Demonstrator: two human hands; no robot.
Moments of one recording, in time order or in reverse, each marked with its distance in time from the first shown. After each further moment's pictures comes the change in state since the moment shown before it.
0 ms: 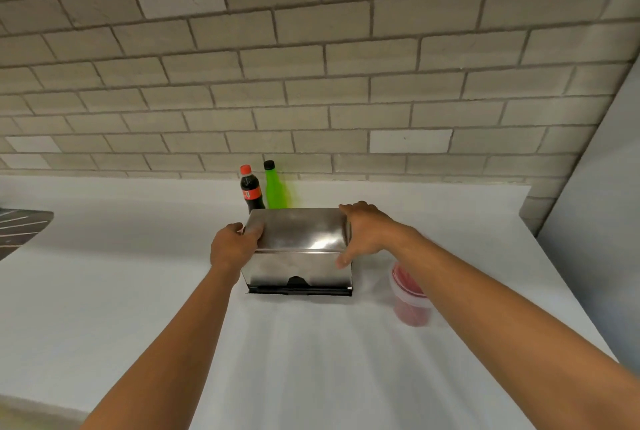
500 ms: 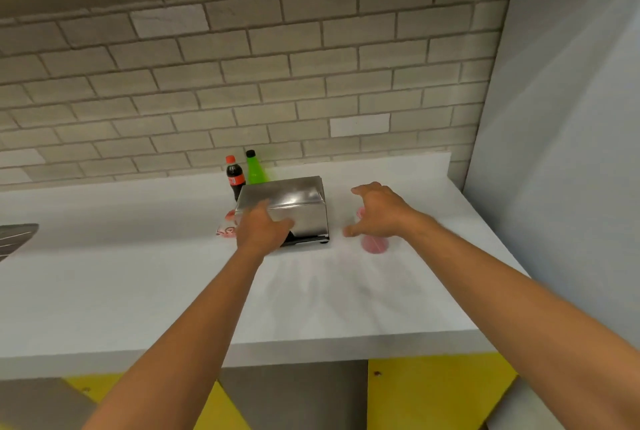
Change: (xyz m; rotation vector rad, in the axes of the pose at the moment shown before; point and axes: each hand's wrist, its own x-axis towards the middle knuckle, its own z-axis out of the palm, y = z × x) left_hand -0.180 0.010 -0.042 0.232 -0.175 0.344; right_hand -0.211 -0.021 0.028 0.150 0.285 0.142
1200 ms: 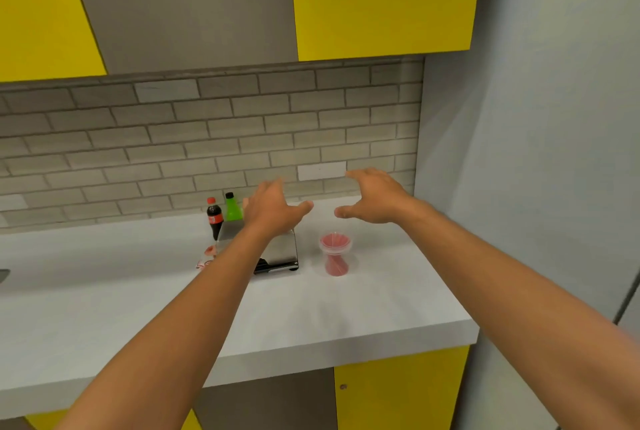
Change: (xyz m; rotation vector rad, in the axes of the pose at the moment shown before) left_hand -0.121 0.136 -0.078 0.170 0.083 0.369; right_hand -0.151 -0.034 -0.126 -0.111 0.303 -0.015
